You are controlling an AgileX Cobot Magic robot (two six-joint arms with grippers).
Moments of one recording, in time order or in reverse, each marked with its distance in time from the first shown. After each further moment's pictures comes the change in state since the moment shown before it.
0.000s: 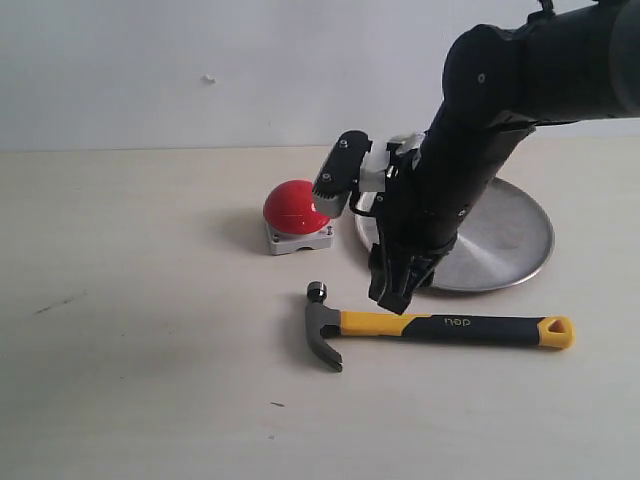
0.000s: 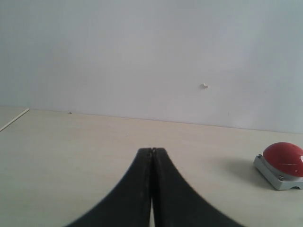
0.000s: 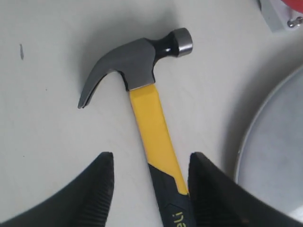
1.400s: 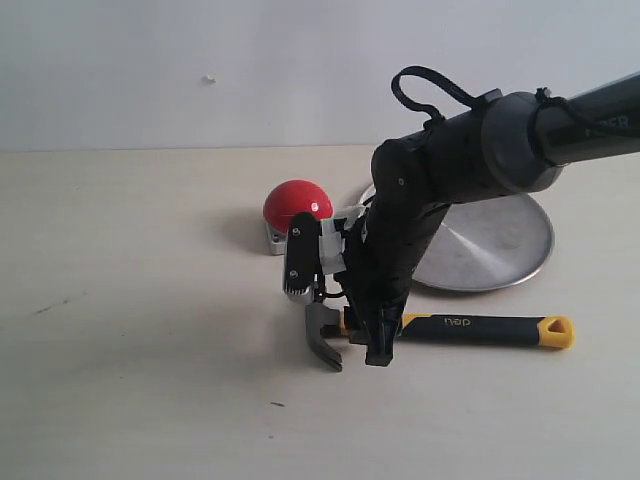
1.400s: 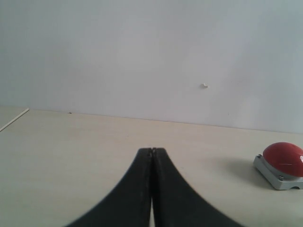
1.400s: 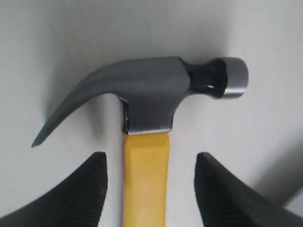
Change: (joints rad) left arm 0.000 0.000 0.000 0.000 0.000 0.000; right arm 0.088 0.199 0.000 -0.133 -0.201 -0.147
